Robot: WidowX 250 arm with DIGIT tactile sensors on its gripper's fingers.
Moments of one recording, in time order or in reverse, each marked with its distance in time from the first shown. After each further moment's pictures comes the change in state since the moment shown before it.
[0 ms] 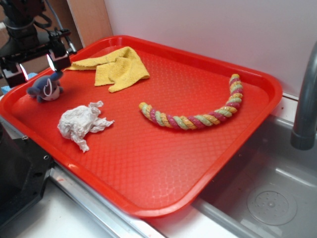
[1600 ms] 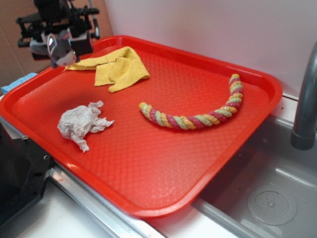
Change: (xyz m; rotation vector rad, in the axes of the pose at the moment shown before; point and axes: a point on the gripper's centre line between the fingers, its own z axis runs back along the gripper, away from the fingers) arm -0.027 -0.051 0.070 -0.088 0.265 -0.444
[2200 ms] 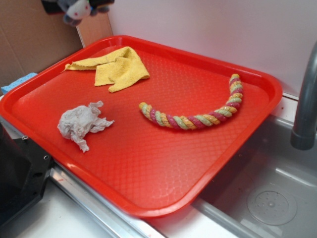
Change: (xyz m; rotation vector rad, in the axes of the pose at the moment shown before) arm -0.030 -0.049 0.088 -0.187 0.120 -0.220
